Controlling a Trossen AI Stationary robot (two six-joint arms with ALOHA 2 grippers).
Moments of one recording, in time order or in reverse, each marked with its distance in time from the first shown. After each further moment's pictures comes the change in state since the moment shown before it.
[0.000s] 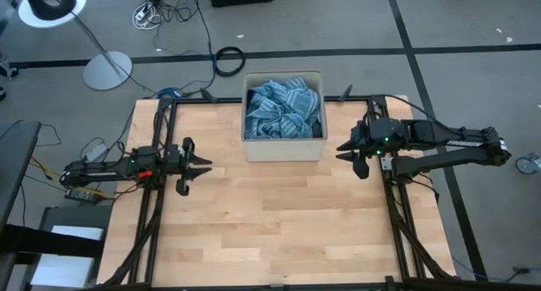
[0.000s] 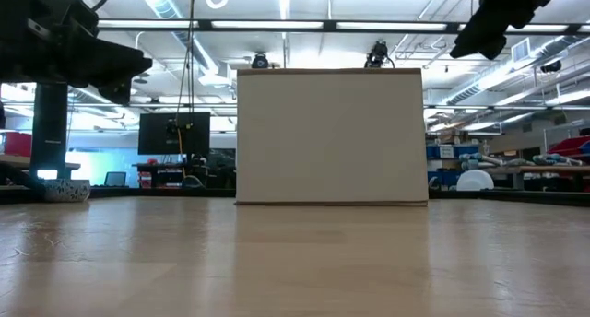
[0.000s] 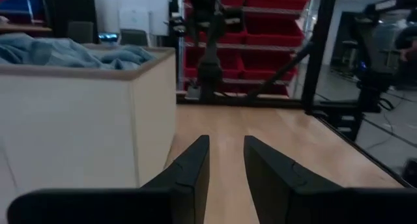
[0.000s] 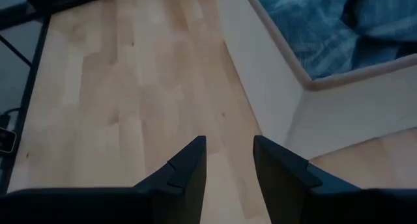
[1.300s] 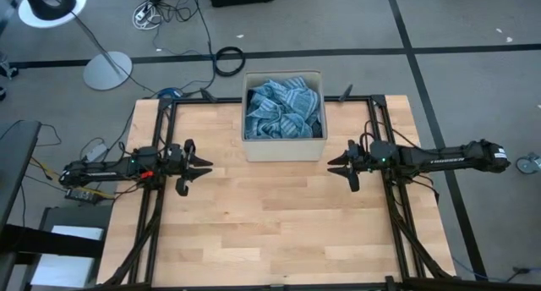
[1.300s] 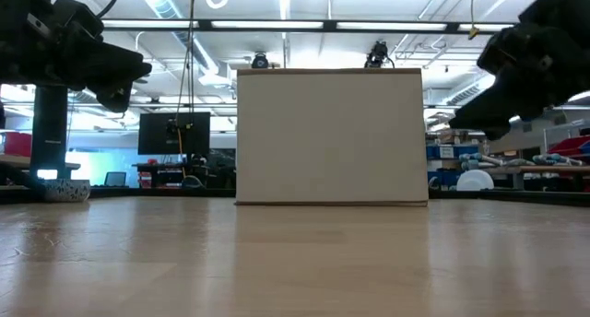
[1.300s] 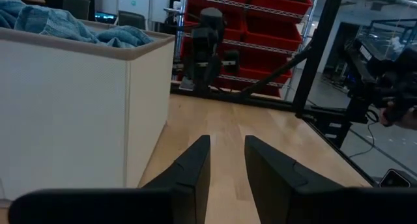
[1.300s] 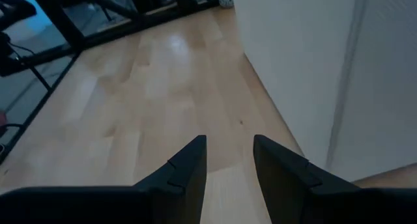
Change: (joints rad) left arm 0.000 0.008 0.000 -0.022 0.010 -0.122; right arm -0.007 -0.239 -0.697 0.768 -0.054 0.024
